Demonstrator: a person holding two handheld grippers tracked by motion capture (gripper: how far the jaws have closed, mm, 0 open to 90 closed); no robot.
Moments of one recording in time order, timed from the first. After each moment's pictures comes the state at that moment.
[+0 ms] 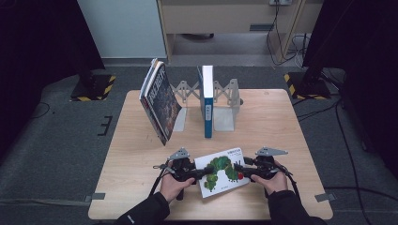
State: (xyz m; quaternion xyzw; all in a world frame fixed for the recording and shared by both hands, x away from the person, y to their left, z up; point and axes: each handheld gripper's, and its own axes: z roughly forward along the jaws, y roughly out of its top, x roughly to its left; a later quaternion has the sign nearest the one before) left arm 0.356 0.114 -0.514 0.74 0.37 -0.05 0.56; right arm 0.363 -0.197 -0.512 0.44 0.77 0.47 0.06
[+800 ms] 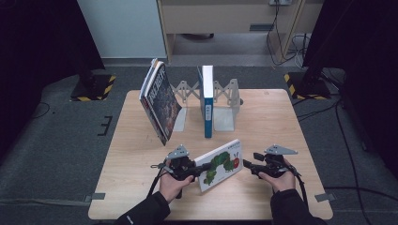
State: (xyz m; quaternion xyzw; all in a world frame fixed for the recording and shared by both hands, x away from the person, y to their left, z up) left arm 0.349 0.116 -0.485 0.74 0.36 -0.01 0.56; right arm 0.364 -0.222 -0.506 0.46 0.76 0.45 0.13
